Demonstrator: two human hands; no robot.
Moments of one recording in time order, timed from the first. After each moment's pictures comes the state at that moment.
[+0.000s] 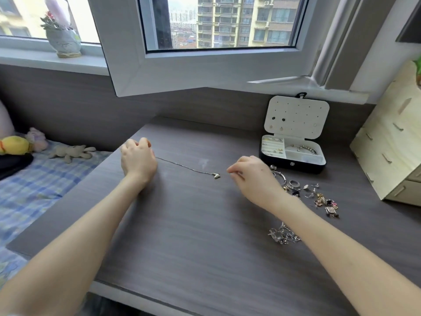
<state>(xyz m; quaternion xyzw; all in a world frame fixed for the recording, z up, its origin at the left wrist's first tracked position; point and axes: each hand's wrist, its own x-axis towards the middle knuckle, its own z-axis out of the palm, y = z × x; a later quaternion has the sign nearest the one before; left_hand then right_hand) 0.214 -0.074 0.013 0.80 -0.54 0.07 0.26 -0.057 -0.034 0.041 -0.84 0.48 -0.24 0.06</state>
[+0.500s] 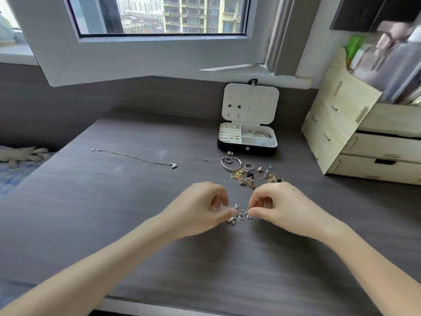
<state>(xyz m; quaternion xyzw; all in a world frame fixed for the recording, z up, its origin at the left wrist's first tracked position) 0.027 0.044 0.036 0.45 -0.84 -0.21 0.22 -0.177 0.061 0.060 -0.80 0.55 -0.13 0.18</state>
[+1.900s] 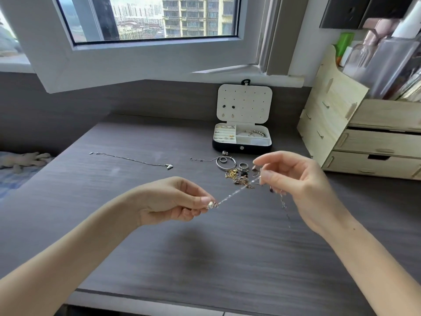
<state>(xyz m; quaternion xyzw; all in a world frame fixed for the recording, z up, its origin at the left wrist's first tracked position) 0.048 0.046 0.072 0.45 -0.51 -0.71 0.18 -0.185 0.078 0.087 -0.60 0.43 -0.51 0.44</state>
